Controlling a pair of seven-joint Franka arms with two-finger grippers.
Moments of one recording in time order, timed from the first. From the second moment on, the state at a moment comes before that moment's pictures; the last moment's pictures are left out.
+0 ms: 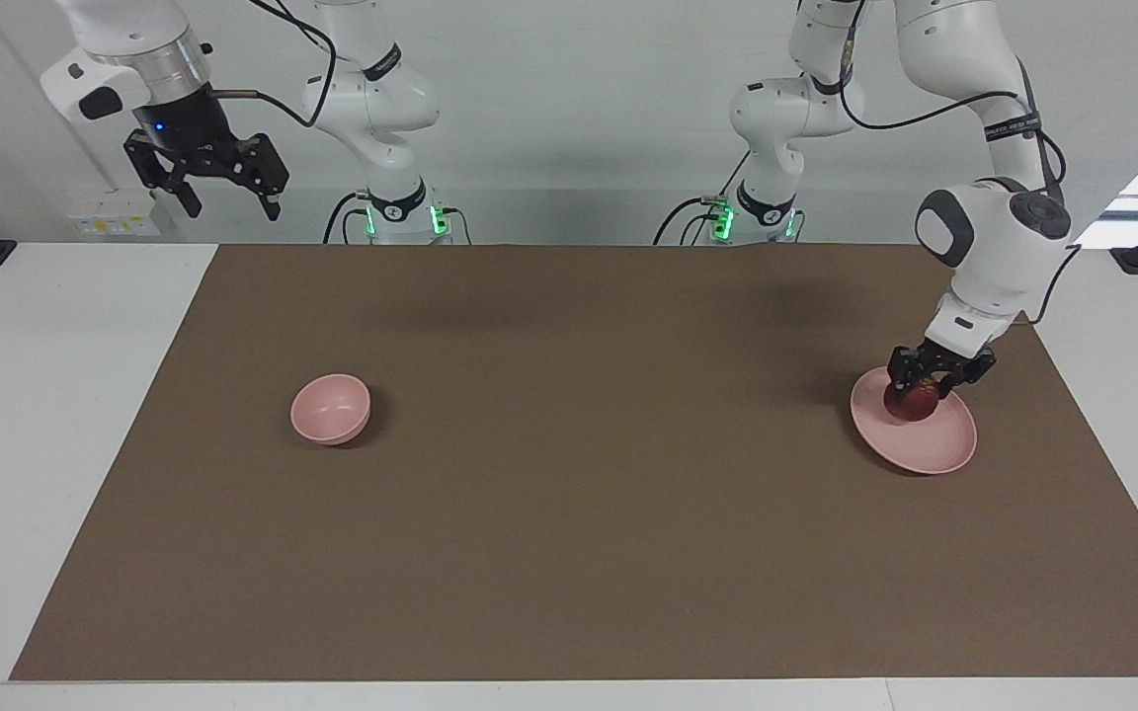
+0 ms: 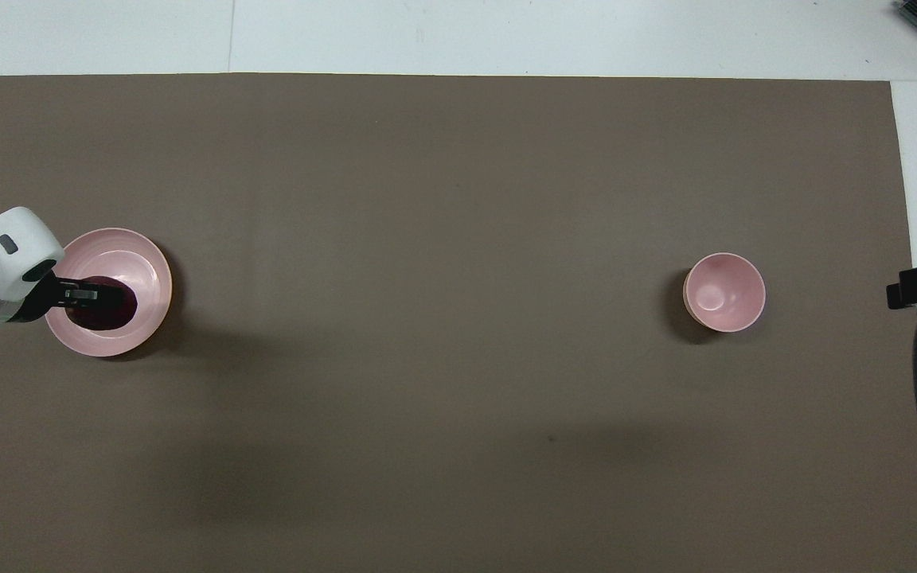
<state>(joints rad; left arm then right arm) -0.06 -0.05 0.09 -2.14 -0.04 2.18 0.22 0.06 -0.08 -0.10 -1.53 -0.03 1.44 0.00</state>
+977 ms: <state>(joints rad) -0.38 -0.10 0.05 -2.13 -0.70 2.12 -0.01 0.09 -0.10 -0.10 -1.67 0.30 1.51 0.41</state>
